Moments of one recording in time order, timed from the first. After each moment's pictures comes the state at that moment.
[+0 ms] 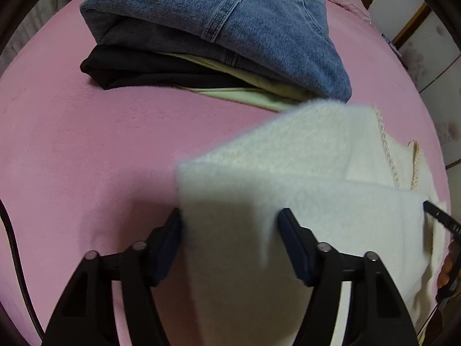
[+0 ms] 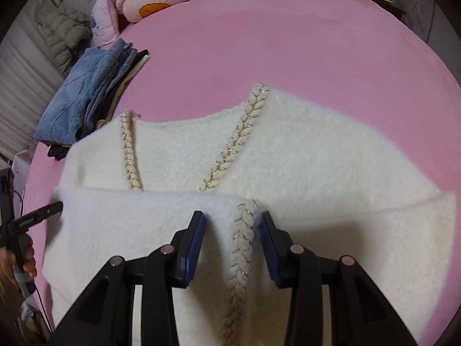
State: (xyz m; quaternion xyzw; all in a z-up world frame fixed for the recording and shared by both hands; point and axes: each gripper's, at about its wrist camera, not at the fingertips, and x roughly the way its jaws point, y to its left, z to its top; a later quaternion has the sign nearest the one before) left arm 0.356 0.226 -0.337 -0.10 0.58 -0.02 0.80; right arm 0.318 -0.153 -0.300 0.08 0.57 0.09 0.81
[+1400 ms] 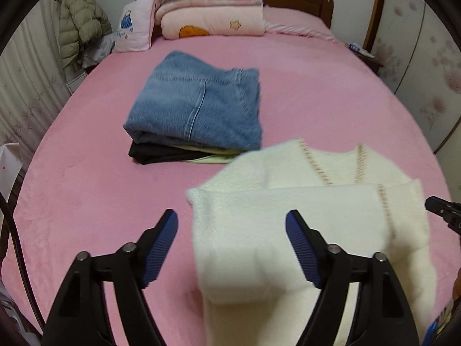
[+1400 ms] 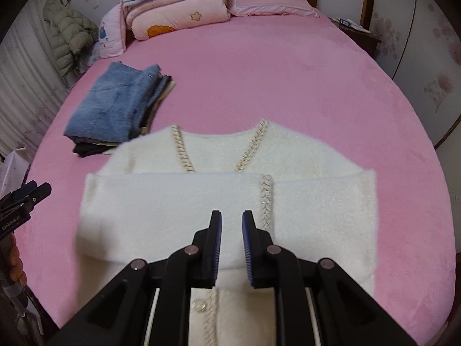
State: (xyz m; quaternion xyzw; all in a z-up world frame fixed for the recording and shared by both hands) left arm 0.258 0.159 -0.151 0.01 0.48 -0.02 0.88; right arm 0.218 -0.116 -0.152 0.04 0.53 0.04 0.85
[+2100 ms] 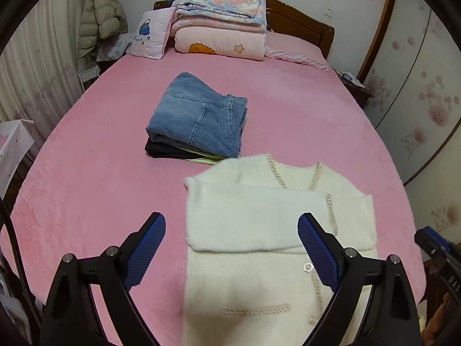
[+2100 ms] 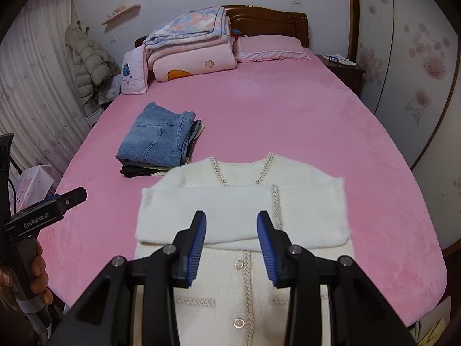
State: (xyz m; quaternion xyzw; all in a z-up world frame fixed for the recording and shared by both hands) left arm 0.151 0.159 -0.042 -0.06 0.45 -0.01 0.89; right arm 0.089 -0.086 -0.019 0.06 0.44 0.03 0.89
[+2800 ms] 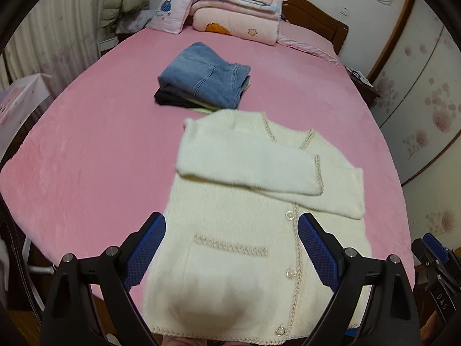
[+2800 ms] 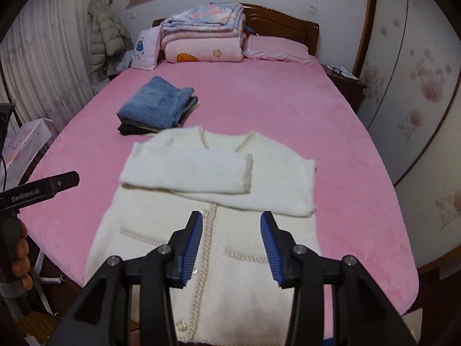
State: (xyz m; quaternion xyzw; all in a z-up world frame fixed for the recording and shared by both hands) left arm 0.029 0.116 -0.079 -0.11 0.48 0.03 0.87; right arm -0.016 -0.125 -0.036 -0.03 0.45 0.04 0.89
